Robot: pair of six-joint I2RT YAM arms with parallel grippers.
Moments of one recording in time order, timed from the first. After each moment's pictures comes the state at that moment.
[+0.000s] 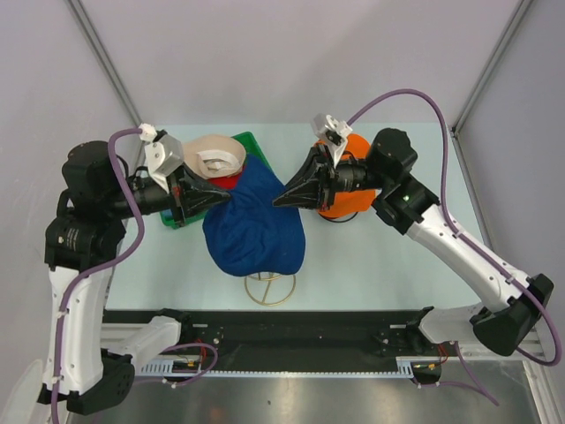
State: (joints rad) left arm -0.21 0.99 1.65 -0.90 1.02 0.19; right arm 0.72 1.31 1.39 0.12 -1.01 0.36
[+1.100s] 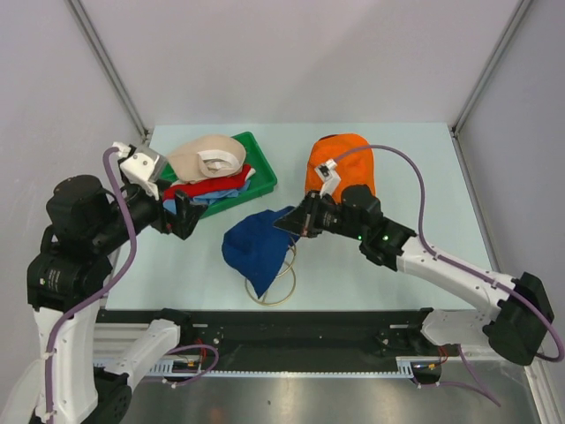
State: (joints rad) left arm -0.22 0.85 1.60 -1.05 0.35 0.14; right arm 0.86 1.24 0.97 0.13 -0.31 0.87
